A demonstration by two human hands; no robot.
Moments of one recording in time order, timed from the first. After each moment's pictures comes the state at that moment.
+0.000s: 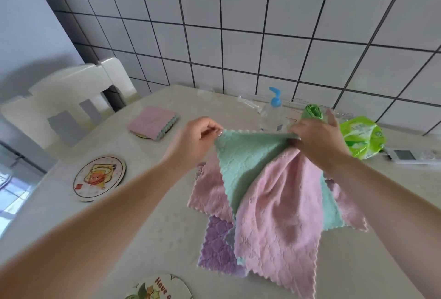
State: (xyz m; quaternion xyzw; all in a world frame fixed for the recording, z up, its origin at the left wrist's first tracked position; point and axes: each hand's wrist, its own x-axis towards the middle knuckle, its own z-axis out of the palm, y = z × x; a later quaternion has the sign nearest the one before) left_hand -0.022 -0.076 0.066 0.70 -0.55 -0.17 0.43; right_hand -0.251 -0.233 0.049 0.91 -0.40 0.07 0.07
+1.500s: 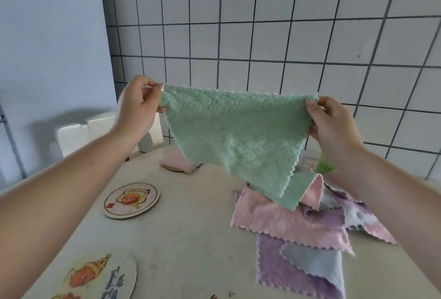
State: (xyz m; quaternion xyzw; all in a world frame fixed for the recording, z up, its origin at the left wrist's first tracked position) left_hand 0.129 0.081 0.101 0.56 -0.48 0.09 0.67; right_hand -0.170 -0.058 0.095 0.66 -0.32 0.56 -0.38
